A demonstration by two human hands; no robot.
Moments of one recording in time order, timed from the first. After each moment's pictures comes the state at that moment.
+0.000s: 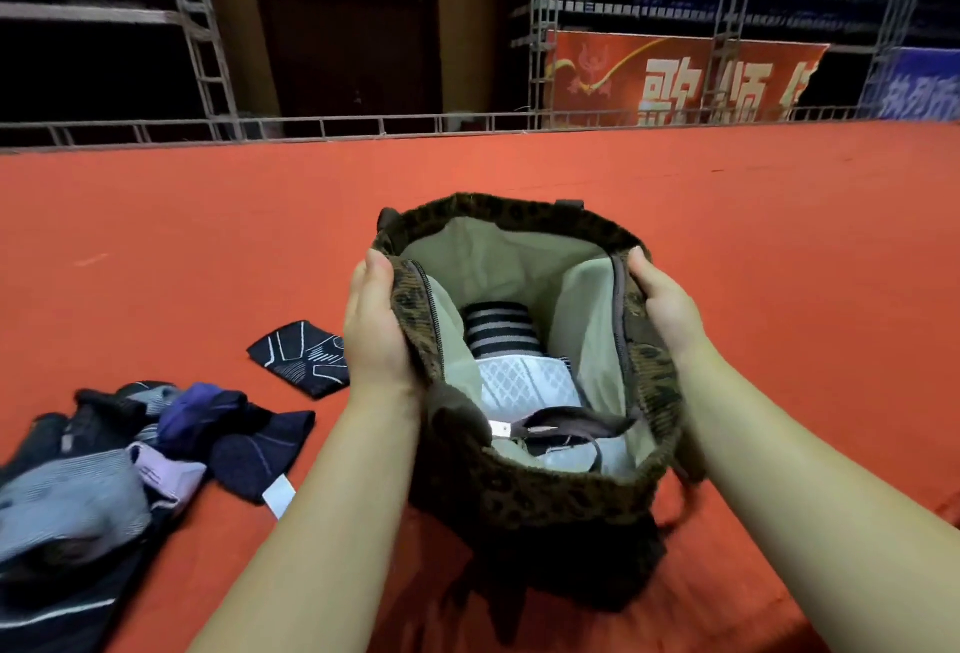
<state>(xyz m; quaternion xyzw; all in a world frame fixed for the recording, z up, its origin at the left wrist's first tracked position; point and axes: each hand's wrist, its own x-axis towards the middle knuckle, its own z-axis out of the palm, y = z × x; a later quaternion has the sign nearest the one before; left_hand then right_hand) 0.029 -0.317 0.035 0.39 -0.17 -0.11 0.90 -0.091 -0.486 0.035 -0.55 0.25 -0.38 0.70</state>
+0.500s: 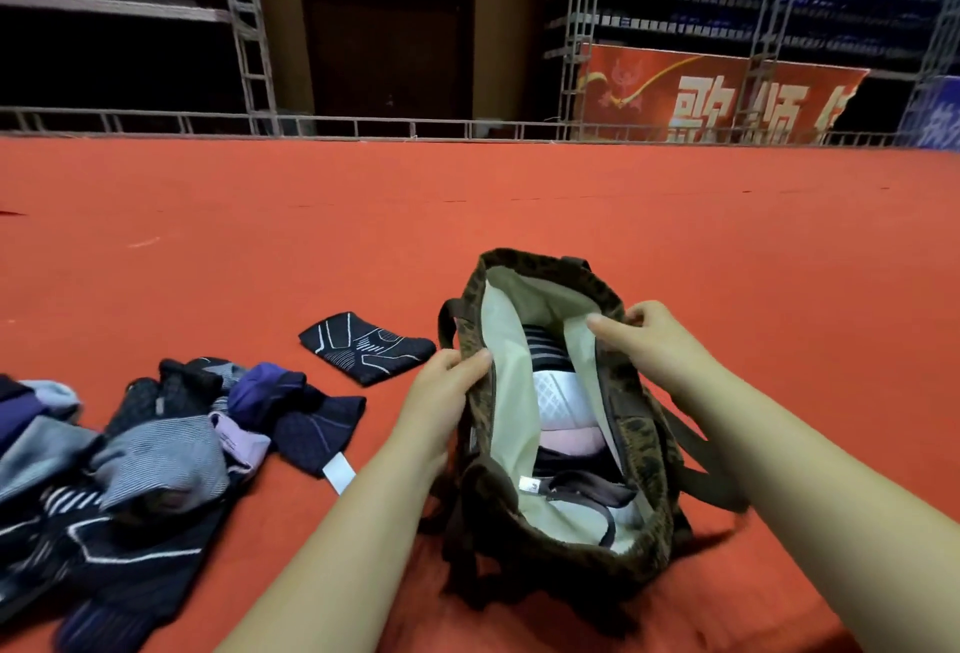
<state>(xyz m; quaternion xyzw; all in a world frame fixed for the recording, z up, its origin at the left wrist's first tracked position) 0.045 -0.280 -0.024 0.60 -0.18 -0.26 0.74 -0.073 -0.451 0.027 -0.82 0.32 -0.22 0.42</state>
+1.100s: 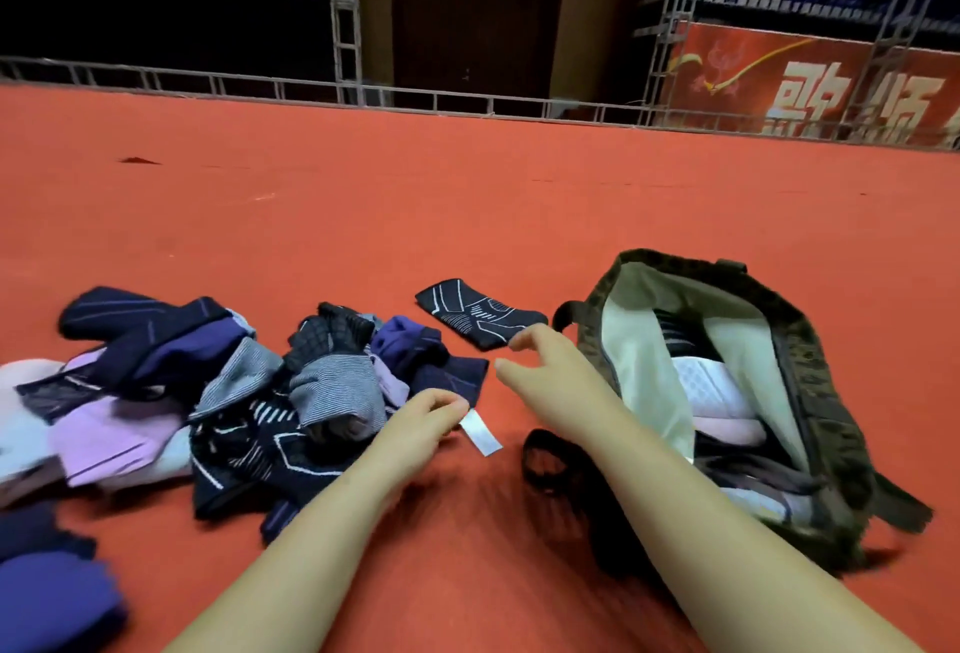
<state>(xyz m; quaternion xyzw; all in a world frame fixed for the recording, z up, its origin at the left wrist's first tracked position) 0.113 -0.122 -0.083 0.76 -0.19 -0.23 0.57 0.035 -0.258 -0.018 -0.90 0.20 -0.15 0.35</state>
